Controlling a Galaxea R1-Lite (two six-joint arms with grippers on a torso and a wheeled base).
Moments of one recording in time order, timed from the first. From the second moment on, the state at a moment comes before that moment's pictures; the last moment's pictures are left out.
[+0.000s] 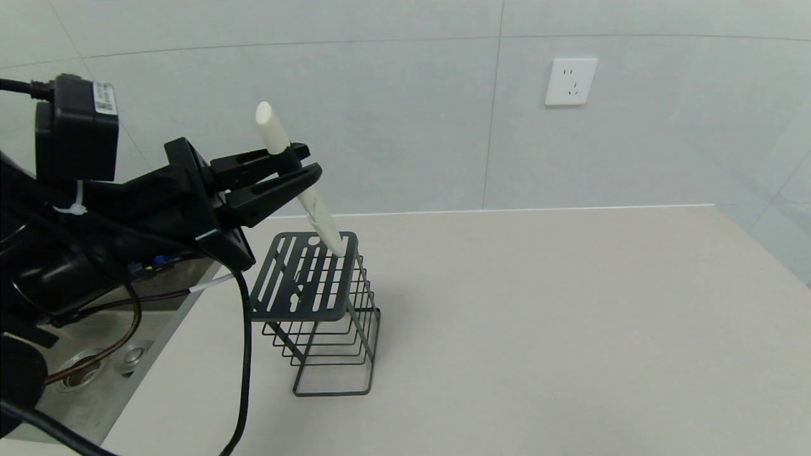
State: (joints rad) left arm -0.26 1.51 -0.68 -1.17 -0.74 0.20; right arm 0.03 0.05 0.00 -0.06 0.10 -0.09
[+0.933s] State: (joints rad) left arm -0.25 1.55 -0.71 -1.19 -0.74 0.20; right arm 0.00 0.00 0.00 -0.01 0.02 -0.08
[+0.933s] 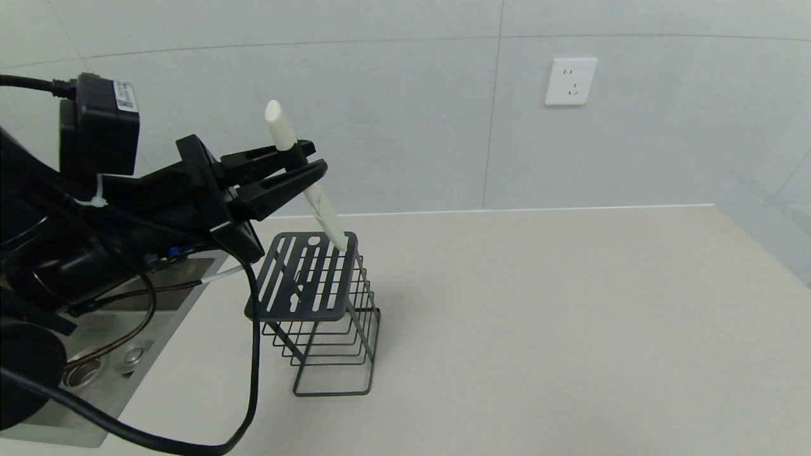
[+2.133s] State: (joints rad) left arm -0.25 1.56 -0.67 -1.18 -0.71 0.20; right arm 0.00 0.00 0.00 0.00 0.02 -0.08
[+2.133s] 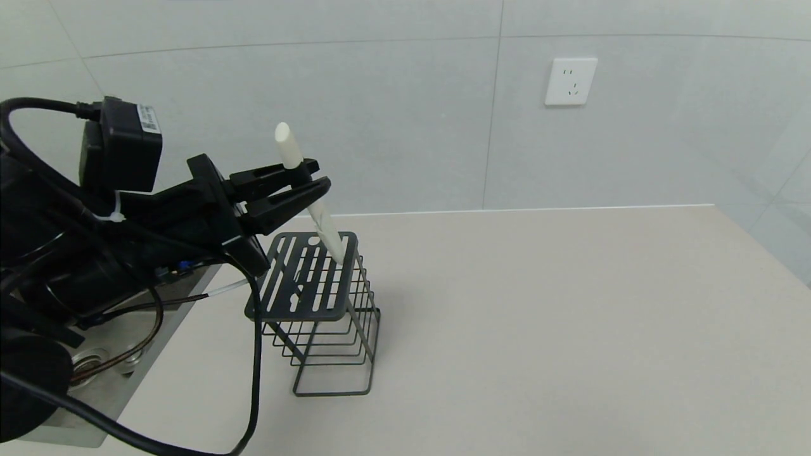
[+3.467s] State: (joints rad) left arm -0.25 1.65 -0.65 -1.19 -0.71 0.21; right arm 0.00 0.00 0.00 0.00 0.02 -0.08
